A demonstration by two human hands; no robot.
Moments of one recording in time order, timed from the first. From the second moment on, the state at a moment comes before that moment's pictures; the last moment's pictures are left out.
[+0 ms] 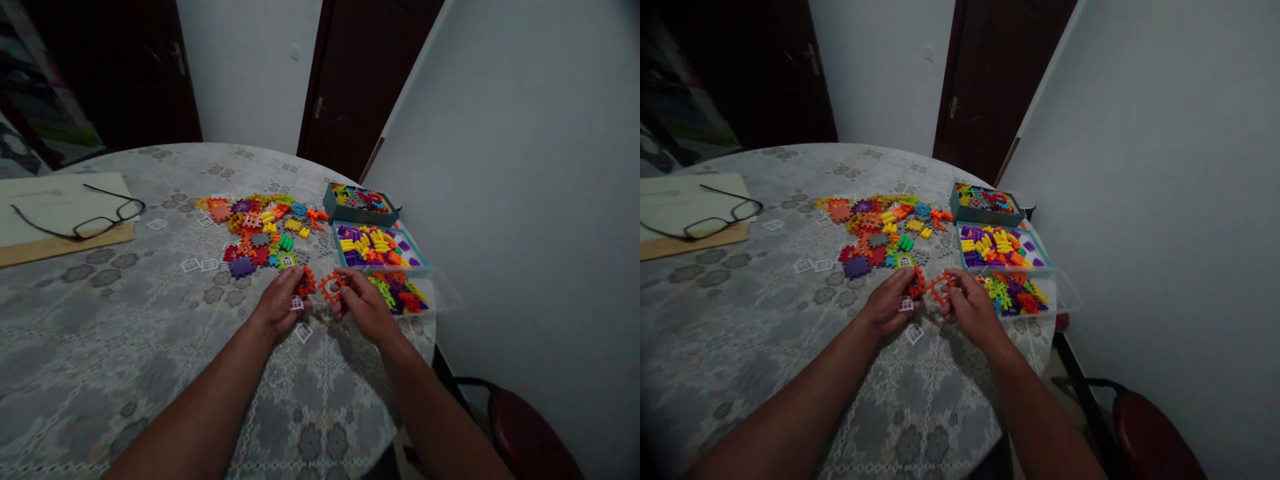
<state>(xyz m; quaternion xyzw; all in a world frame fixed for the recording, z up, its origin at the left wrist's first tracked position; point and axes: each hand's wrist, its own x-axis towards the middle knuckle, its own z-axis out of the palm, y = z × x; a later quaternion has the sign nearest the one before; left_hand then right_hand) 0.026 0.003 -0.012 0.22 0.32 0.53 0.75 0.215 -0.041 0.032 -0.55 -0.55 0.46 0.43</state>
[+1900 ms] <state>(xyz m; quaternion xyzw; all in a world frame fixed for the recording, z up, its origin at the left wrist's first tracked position) 0.023 0.003 -0.015 0.19 0.29 0.51 0.79 0.246 0.108 0.079 -0.54 -0.64 0.43 0.33</state>
